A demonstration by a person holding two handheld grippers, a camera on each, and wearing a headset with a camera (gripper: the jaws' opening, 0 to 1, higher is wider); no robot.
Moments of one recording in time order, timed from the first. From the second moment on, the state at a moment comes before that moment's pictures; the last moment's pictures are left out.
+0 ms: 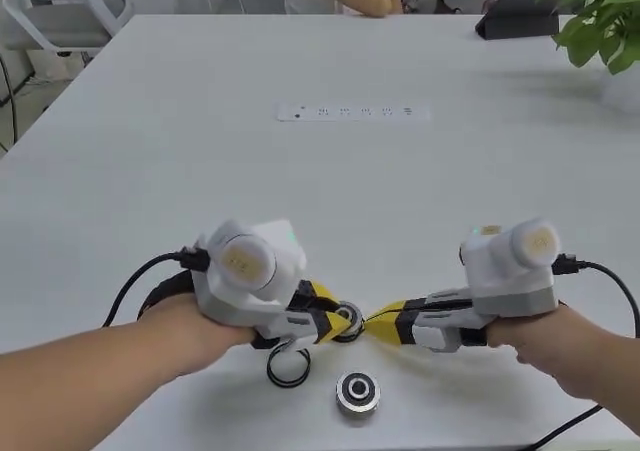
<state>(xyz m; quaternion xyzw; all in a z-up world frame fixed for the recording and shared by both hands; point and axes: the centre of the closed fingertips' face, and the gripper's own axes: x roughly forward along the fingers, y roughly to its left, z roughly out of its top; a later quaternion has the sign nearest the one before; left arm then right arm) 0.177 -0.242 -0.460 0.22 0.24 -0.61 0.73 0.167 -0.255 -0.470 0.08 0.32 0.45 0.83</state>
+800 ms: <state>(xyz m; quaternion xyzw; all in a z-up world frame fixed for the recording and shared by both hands) 0.176 -0.242 -0.460 0.23 0.24 -0.59 0.73 0.170 -0.246 -0.461 0.13 0.32 0.43 0.83</state>
